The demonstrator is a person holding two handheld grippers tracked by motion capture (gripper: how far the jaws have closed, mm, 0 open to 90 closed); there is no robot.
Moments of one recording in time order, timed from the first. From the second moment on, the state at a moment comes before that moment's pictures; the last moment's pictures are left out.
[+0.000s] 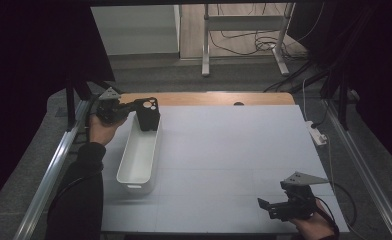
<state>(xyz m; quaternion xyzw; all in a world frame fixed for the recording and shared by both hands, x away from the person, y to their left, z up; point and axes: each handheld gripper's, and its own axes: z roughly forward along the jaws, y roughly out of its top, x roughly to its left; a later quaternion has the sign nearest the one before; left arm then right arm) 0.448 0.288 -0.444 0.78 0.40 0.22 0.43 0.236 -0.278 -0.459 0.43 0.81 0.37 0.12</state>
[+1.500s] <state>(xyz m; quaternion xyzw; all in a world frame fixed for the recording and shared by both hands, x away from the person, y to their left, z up) 0.447 0.293 -0.452 0.74 0.47 0.18 0.44 0.236 -0.279 -0.459 0.43 0.82 0.37 0.12</state>
